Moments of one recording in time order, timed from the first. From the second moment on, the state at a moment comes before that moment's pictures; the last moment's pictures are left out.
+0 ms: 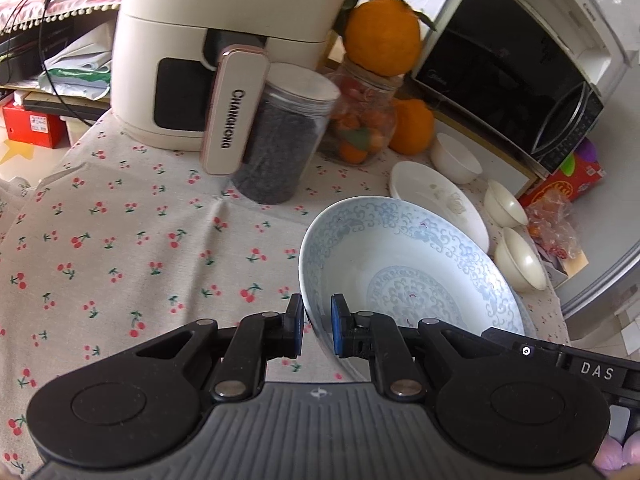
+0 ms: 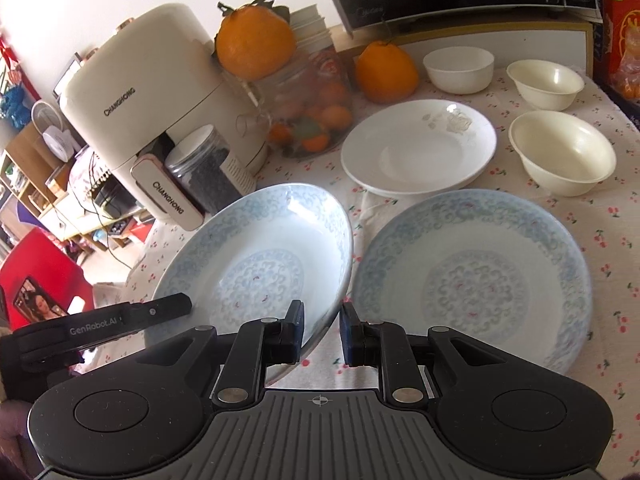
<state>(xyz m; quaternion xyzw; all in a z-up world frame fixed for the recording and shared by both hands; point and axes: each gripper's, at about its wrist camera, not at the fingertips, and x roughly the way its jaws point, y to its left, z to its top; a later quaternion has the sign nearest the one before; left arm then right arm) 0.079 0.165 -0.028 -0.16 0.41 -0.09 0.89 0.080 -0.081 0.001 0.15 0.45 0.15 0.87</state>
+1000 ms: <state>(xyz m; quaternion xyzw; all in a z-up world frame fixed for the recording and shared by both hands) 0.095 0.055 -0.040 -0.08 0.44 -0.15 0.88 0.070 -0.186 -0.011 0.17 0.46 0.06 0.87</state>
